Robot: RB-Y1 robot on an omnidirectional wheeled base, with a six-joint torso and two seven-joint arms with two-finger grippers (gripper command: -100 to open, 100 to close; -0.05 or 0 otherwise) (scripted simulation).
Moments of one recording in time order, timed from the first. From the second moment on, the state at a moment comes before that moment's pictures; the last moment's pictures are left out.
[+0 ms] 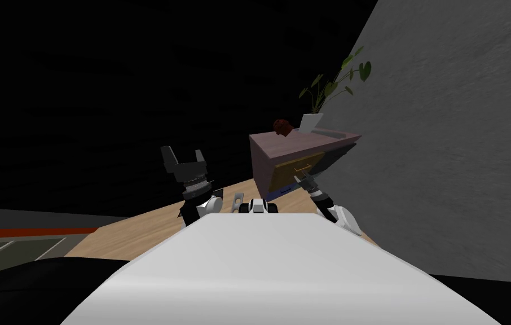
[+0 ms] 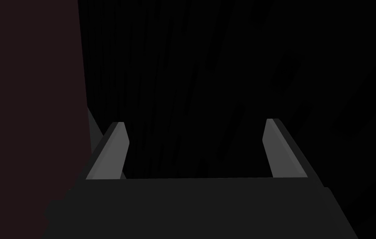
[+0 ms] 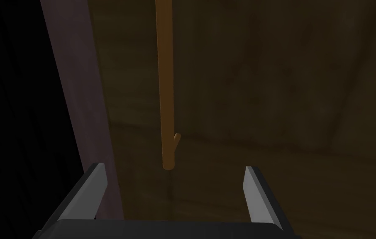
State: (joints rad) left arm 0.51 -0.05 -0.01 -2.38 0.12 -0.61 0.01; right arm 0.28 -0.13 -0.56 -1.58 1.00 -1.06 1.84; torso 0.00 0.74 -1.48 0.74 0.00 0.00
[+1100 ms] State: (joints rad) left arm 0.51 -0.05 -0.01 -2.38 0.12 -0.61 0.01; right arm 0.29 -0.12 -0.58 -1.61 1.02 -1.08 1.89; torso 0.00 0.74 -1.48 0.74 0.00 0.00
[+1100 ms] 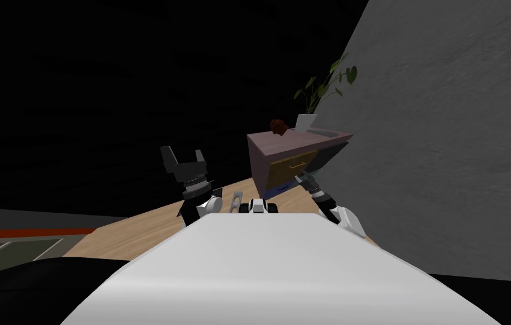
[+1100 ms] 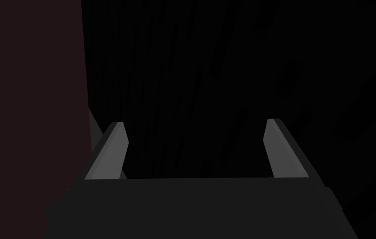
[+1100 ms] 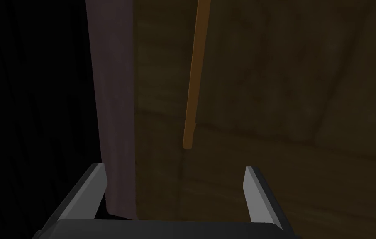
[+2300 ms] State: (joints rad) left arm 0.51 -0.05 -0.01 -2.38 0.12 -0.61 0.01; right arm 0.29 -0.13 -0.60 -1.65 1.04 -1.10 1.93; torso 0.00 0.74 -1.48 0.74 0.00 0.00
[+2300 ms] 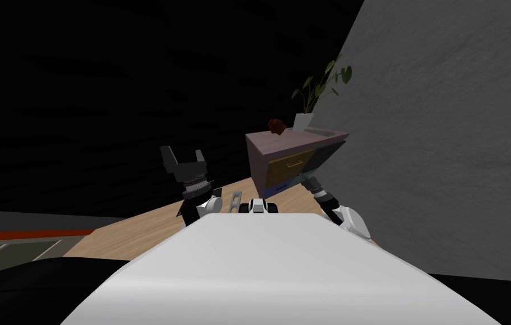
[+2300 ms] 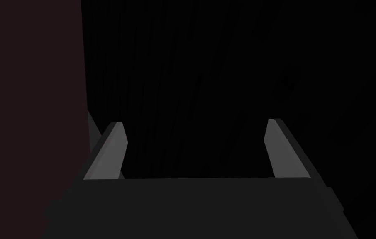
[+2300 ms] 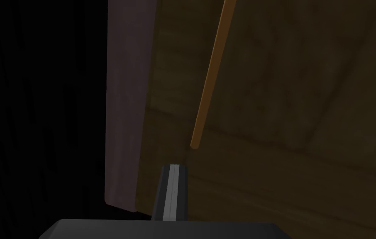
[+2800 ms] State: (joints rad) left arm 0.51 -0.05 -0.01 -2.38 0.12 -0.61 0.01; right arm 0.29 -0.11 -0.60 -1.63 1.04 -1.10 1.97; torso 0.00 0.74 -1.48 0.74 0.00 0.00
